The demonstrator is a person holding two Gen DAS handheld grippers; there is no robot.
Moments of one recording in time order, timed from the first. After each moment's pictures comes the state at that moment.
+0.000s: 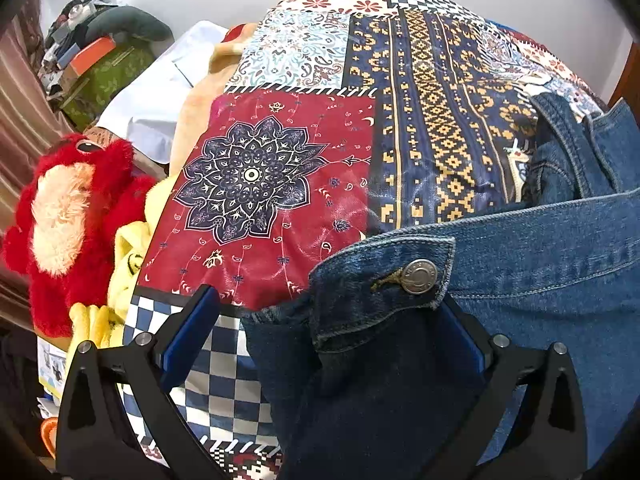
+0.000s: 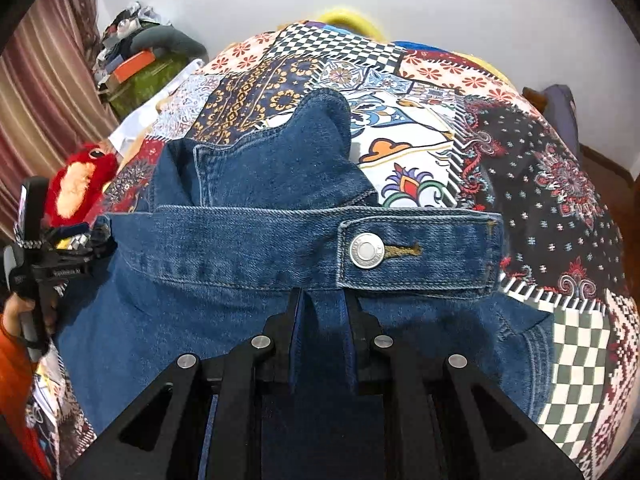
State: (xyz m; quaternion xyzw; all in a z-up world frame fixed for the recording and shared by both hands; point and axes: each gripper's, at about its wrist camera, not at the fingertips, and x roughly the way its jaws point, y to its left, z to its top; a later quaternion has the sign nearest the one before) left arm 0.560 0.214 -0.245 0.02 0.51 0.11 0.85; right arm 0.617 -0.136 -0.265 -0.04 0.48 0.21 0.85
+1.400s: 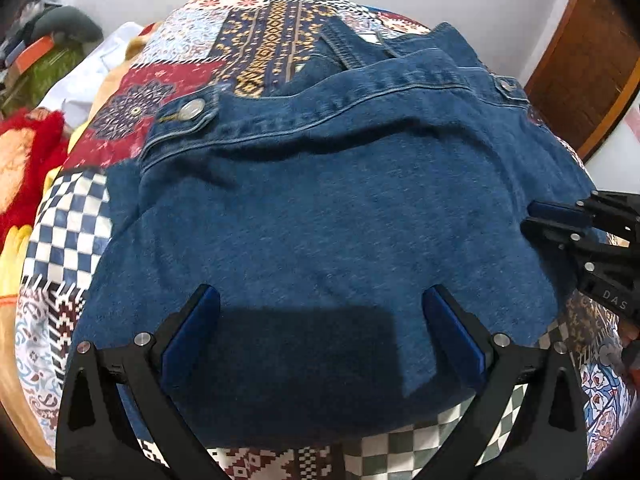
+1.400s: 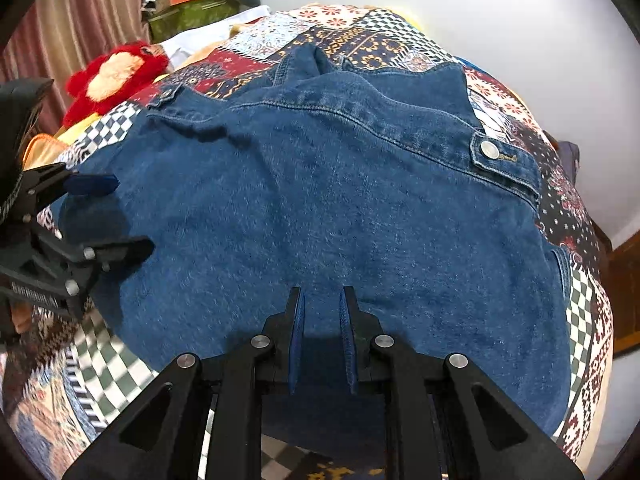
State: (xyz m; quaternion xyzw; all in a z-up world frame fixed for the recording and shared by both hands) left arm 0.453 0.117 -0.249 -0.03 0.50 -0.03 0.87; right arm 0.491 -0.083 -0.278 -0.18 0.46 0.24 0.84
